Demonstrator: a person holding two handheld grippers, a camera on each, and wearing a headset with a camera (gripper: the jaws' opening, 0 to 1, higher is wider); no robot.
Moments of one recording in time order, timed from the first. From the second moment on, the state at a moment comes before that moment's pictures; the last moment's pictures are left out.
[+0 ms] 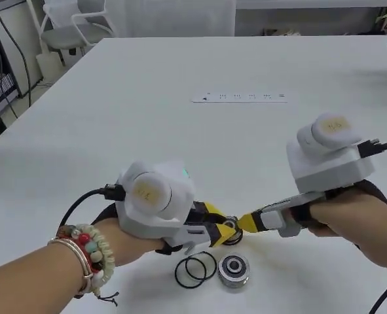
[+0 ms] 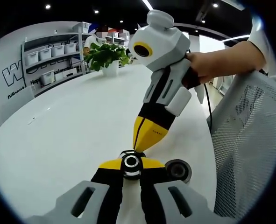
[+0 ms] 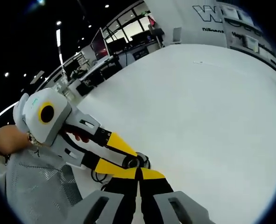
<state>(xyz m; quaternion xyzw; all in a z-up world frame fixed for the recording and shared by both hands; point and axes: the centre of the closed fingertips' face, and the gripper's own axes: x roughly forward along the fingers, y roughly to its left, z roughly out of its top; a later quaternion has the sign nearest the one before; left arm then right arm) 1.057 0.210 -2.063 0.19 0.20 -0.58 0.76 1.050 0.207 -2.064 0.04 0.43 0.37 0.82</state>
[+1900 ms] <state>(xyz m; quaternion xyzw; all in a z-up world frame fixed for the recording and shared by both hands) 1.025 0.268 -1.945 0.23 0.14 -0.61 0.75 1.065 0.192 -2.048 0.04 0.40 0.35 0.85</state>
